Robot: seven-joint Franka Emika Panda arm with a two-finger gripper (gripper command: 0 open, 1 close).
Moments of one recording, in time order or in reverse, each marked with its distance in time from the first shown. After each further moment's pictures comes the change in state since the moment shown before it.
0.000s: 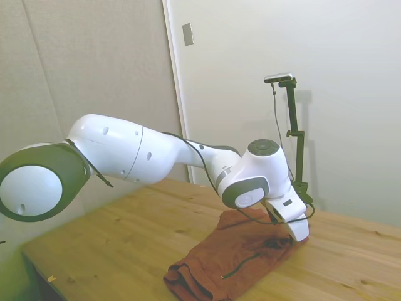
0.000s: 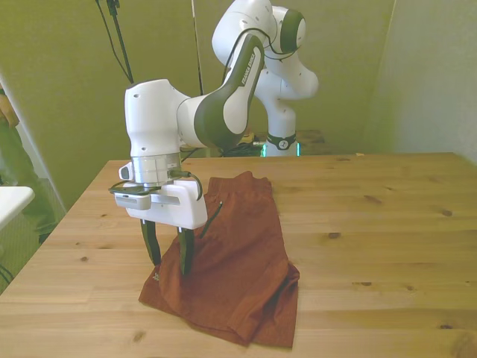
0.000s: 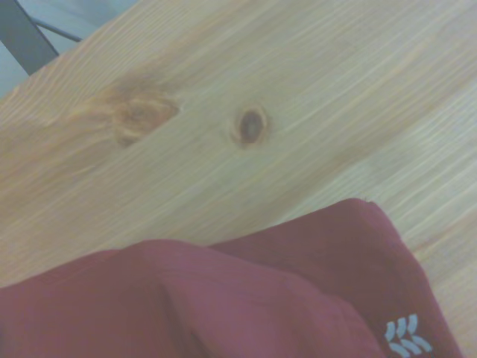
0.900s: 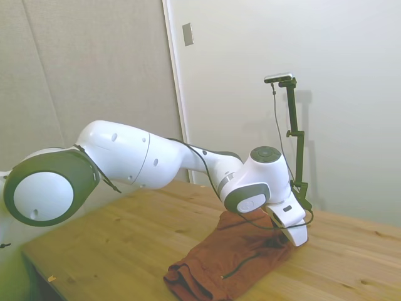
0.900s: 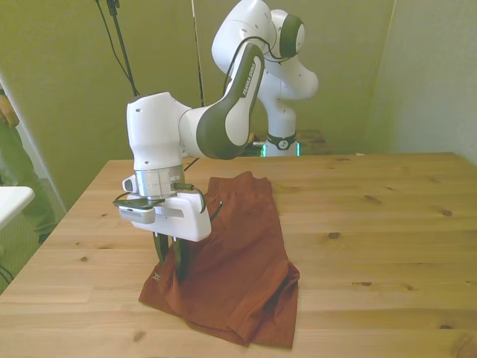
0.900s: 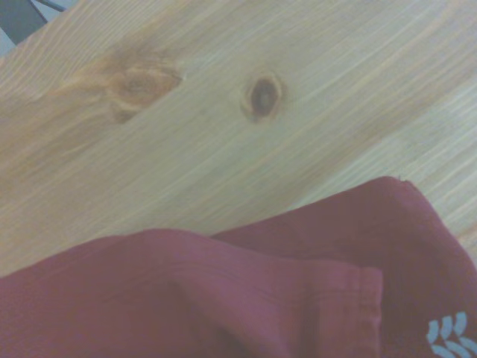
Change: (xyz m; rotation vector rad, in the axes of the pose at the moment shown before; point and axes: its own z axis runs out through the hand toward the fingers) arm -0.003 -0.002 0.020 -0.006 -0.019 0.006
